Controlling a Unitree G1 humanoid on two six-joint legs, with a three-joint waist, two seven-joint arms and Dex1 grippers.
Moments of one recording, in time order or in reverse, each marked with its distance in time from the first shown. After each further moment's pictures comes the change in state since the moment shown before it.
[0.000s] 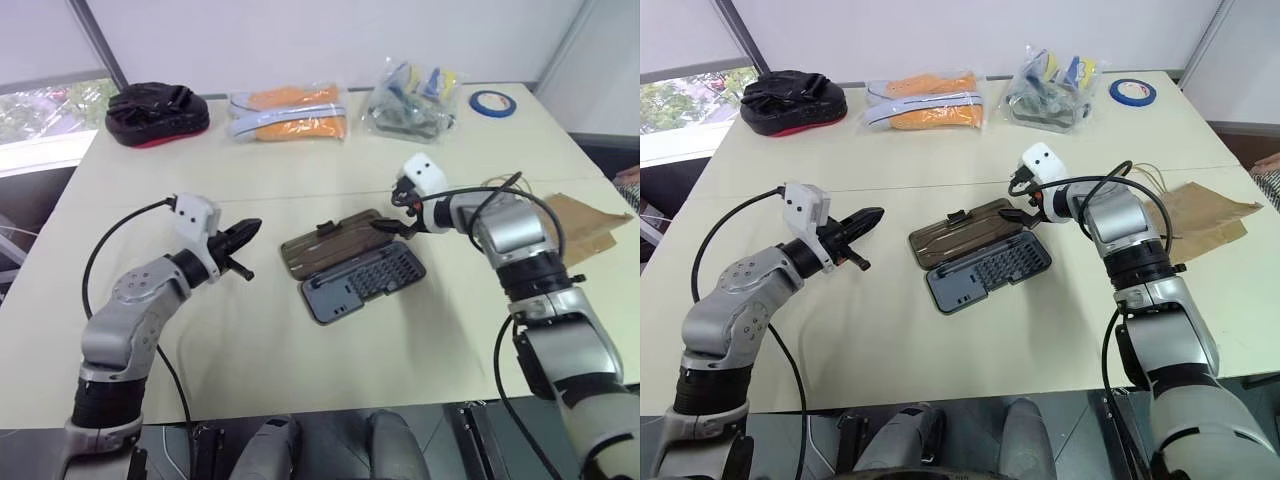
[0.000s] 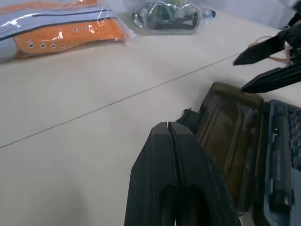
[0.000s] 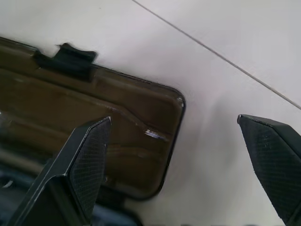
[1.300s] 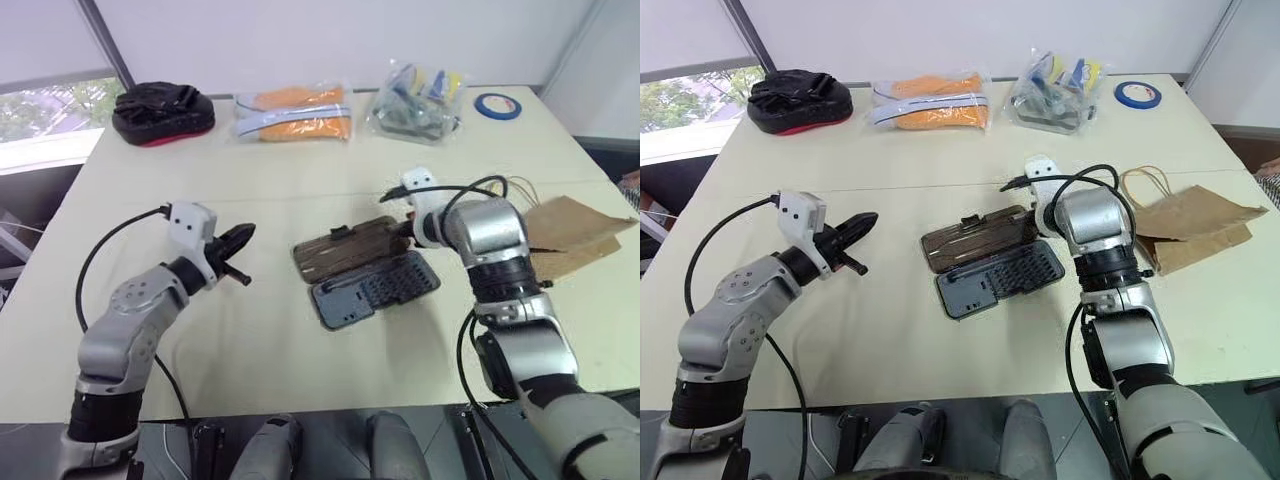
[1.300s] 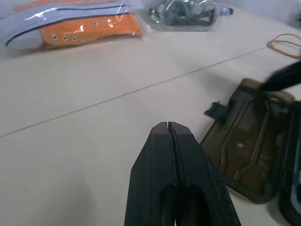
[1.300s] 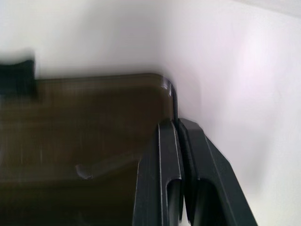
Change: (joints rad) left arm 0.052 -0.004 0.007 -0.043 -0.001 0.000 0.060; right arm 0.042 0.160 -0.159 -0.323 -0.088 0.731 -0.326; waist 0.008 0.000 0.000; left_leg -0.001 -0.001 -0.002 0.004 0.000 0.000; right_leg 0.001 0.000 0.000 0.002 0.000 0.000
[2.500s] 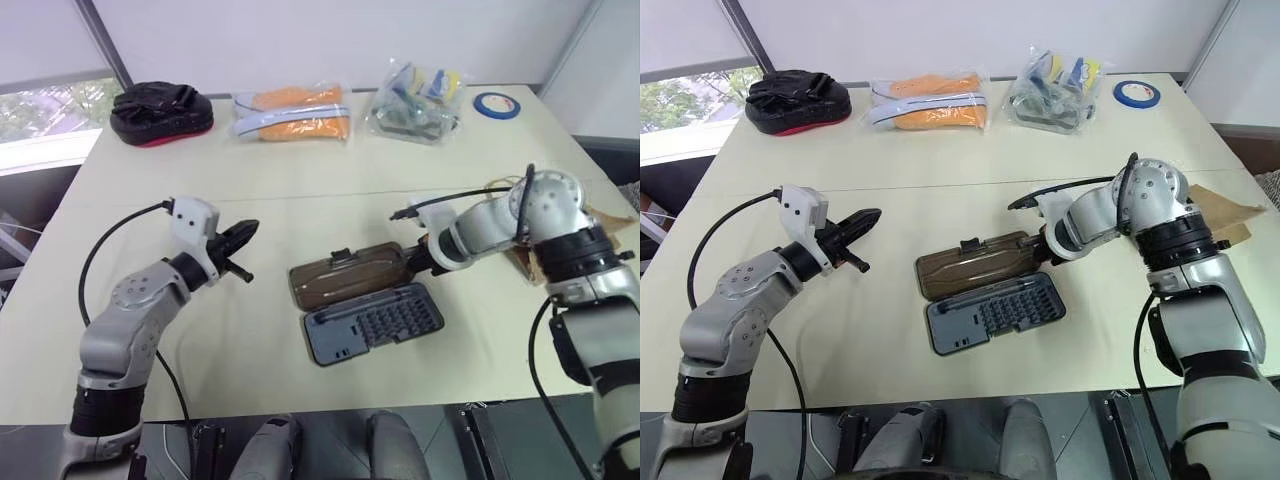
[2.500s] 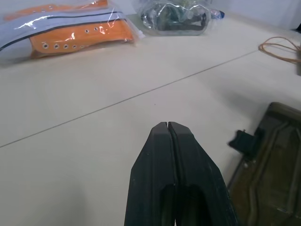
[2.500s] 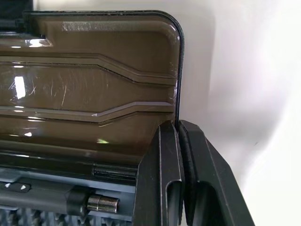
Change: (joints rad) left arm -0.029 -0.002 -0.003 0.007 0.010 0.000 -0.028; right arm -0.138 -0.380 0.299 0.202 1.586 0.176 -0.998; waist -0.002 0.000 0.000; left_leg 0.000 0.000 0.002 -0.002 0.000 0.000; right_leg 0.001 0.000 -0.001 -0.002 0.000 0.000
